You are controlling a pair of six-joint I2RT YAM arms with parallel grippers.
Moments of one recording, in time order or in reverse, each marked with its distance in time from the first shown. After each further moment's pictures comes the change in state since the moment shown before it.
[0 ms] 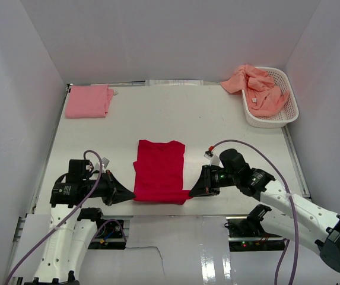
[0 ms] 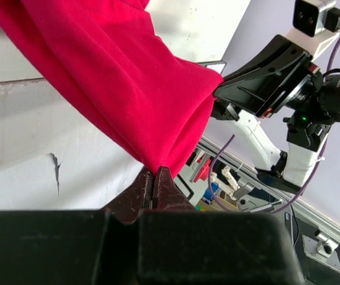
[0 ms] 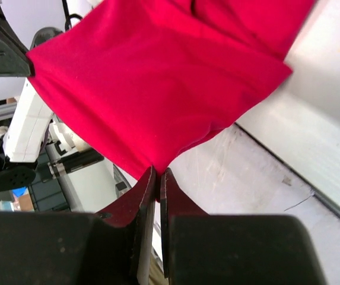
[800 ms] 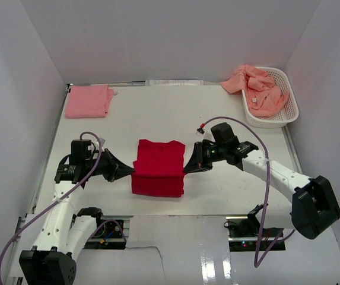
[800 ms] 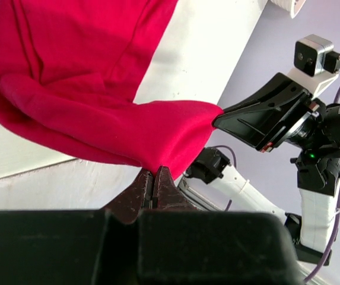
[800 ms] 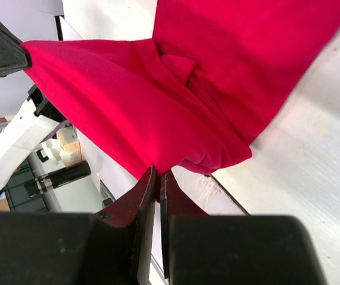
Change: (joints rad) left arm 0.000 0.242 0.044 0.365 -0.137 -0.128; right arm -0.188 0.418 0.288 0.003 -0.110 -0.257
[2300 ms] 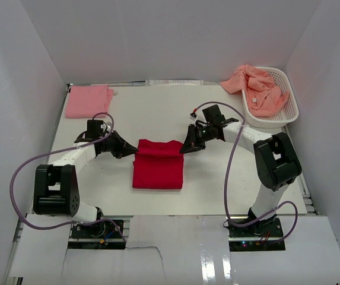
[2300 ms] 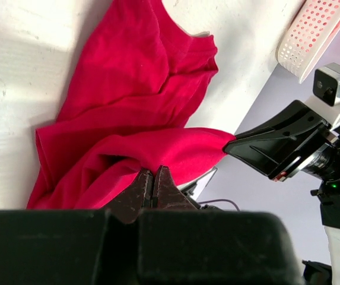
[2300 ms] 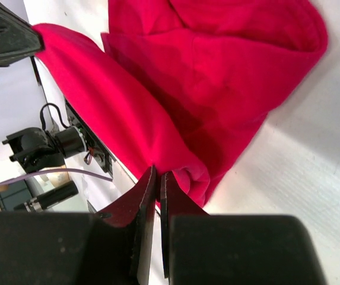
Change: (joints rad) left arm 0.003 0.659 0.092 0.523 -0.054 0.003; right arm -0.141 0.523 0.345 0.000 -0.057 -0.194
